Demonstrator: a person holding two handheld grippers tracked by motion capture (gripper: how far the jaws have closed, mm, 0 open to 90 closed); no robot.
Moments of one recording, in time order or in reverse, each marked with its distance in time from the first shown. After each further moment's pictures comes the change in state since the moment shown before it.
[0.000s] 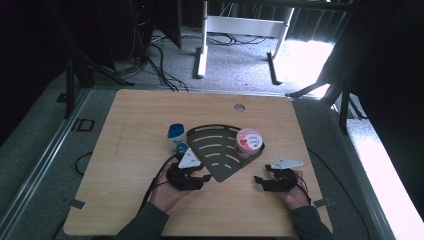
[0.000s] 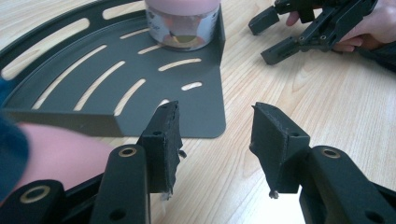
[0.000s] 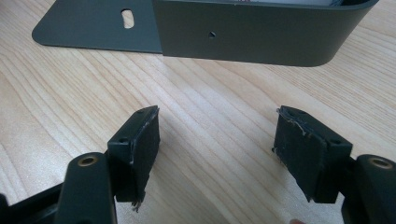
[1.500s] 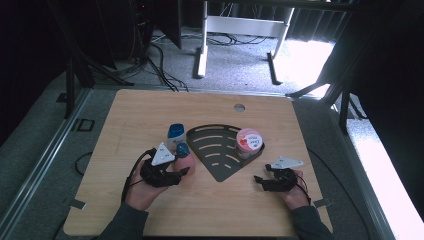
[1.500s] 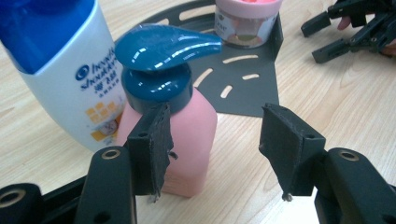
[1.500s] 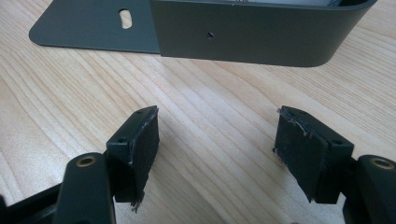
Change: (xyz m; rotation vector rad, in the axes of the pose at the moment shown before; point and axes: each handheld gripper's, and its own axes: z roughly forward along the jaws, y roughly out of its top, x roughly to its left) left arm 0.026 -0.011 -0.055 -0.027 0.167 -0.036; right arm -0.001 0.000 0.001 0.001 -0.004 -0.001
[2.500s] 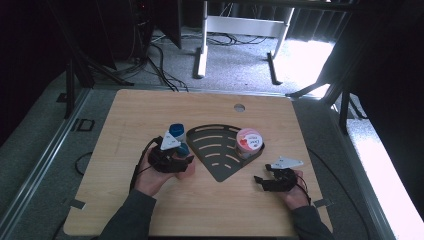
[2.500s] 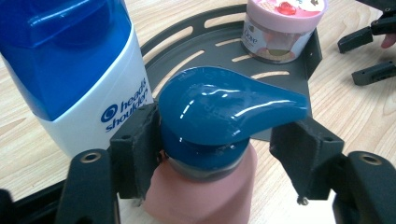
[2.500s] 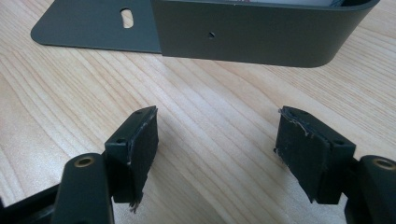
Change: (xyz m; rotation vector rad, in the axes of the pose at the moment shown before) left arm 0.021 0.018 0.035 0.013 0.026 -0.056; right arm 0.000 0.000 0.000 0.000 0.006 -0.003
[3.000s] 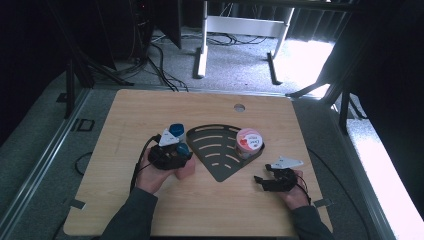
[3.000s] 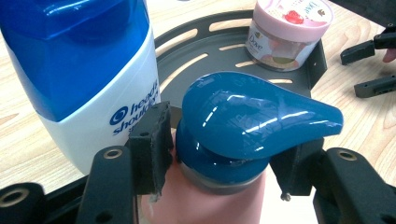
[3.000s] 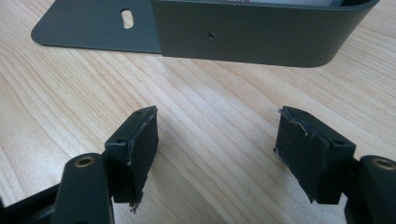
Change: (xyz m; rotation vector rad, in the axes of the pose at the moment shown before) left arm 0.007 0.000 0.006 -0.008 -0.007 -0.048; right arm 0.000 0.000 0.000 -0.001 0.001 0.001
